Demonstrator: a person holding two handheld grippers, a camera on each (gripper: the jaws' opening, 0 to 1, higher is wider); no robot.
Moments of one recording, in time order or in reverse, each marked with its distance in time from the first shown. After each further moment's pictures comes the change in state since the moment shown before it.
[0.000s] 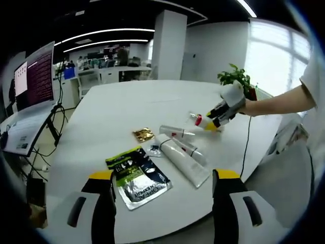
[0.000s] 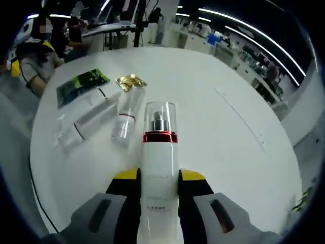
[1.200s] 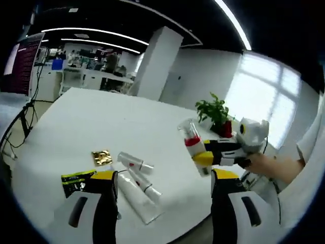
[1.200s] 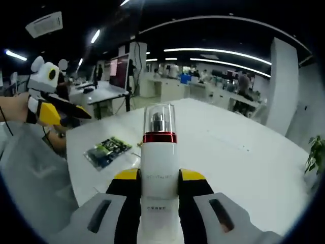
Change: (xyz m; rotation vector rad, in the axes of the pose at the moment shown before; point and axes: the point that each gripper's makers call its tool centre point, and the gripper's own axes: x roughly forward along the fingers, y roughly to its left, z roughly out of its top) left arm 0.024 -0.079 0.079 -0.231 -0.173 -0.292; right arm -0.117 0.073 0.073 0.200 -0.395 -0.107
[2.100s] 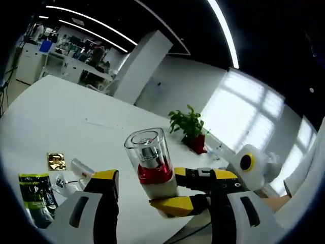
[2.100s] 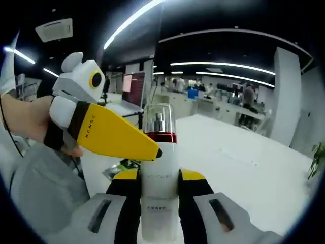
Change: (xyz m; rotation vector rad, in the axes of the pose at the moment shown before) left arm 0.048 -0.070 0.018 -0.111 -0.017 -0.179; right arm -0.010 0.051 0.044 0.009 -0.116 0.012
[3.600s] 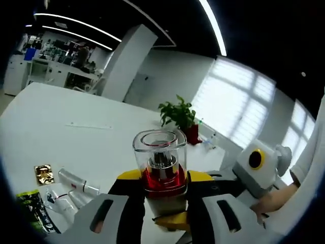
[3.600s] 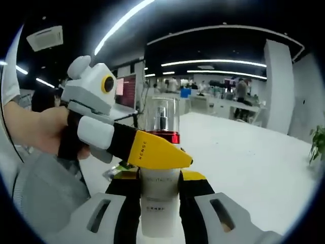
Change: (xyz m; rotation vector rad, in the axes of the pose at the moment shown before) left arm 0.040 -0.002 -0.004 0.127 0.056 -0.099; right arm -0.016 -0.009 -0.013 0.107 -0.028 -0.035
